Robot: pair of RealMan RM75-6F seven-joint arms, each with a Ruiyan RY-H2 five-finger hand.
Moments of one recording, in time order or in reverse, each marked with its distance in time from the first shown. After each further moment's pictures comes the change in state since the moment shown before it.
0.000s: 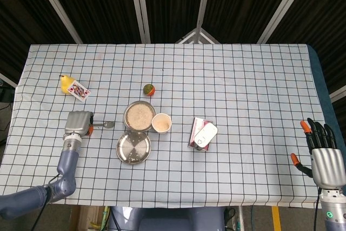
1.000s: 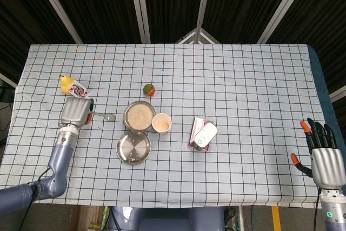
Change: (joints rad) left arm -0.039 0.185 -0.028 -0.246 0.120 0.097 0.037; right arm 0.000 0.000 0.000 -0.002 0.000 0.000 -0.003
